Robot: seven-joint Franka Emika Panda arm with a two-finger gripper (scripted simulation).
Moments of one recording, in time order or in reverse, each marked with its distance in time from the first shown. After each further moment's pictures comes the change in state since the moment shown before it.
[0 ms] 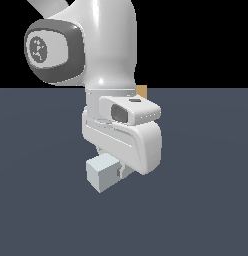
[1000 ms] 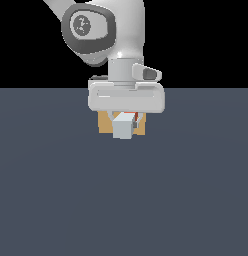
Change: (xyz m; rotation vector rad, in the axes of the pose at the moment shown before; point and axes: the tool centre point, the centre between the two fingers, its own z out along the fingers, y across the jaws) arm 0.096 -0.063 -0.060 -0.001 0.001 -0.644
